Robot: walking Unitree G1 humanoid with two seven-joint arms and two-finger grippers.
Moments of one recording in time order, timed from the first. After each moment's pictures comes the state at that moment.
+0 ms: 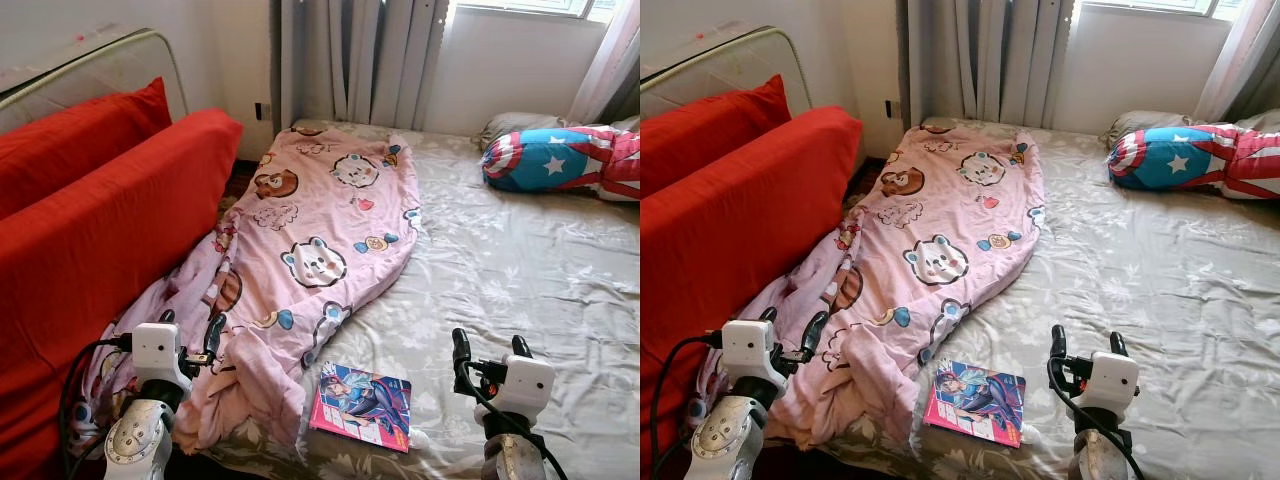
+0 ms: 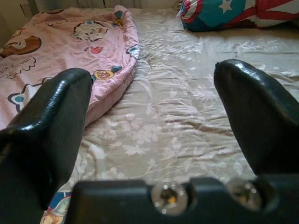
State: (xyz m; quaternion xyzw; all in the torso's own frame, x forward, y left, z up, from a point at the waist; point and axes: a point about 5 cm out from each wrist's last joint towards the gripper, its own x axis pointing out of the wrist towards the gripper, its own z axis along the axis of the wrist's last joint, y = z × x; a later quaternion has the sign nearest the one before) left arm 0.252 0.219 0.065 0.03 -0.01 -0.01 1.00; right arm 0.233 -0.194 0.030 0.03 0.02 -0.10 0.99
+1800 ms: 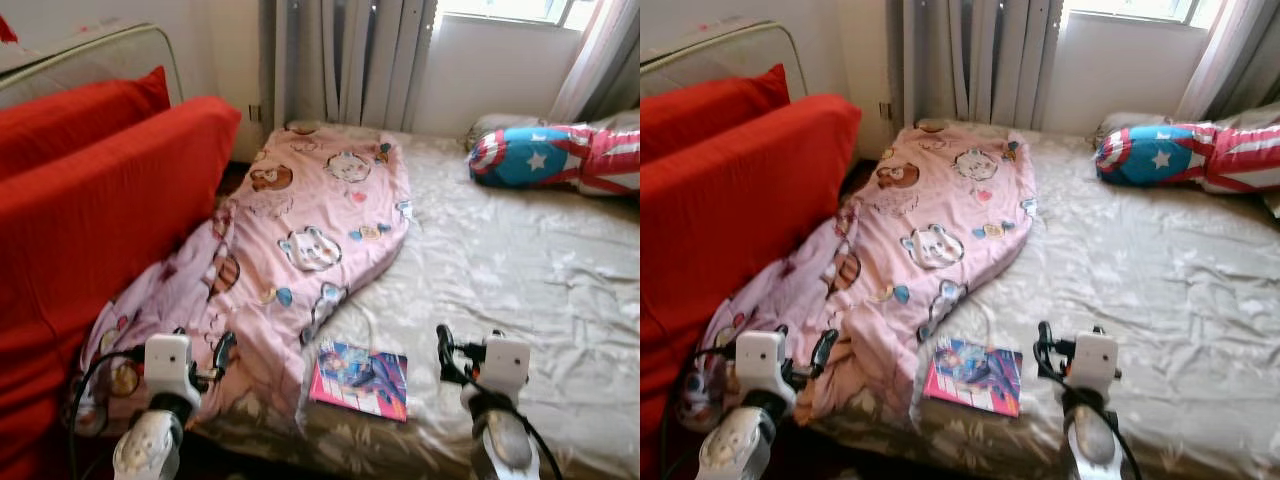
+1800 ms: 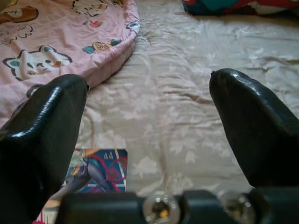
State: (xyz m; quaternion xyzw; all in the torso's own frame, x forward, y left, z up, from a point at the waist) left arm 0.243 0.207 0.056 0.02 0.04 -0.02 1.00; right arm 0.251 -0.184 0.029 0.03 0.07 -0.08 0.99
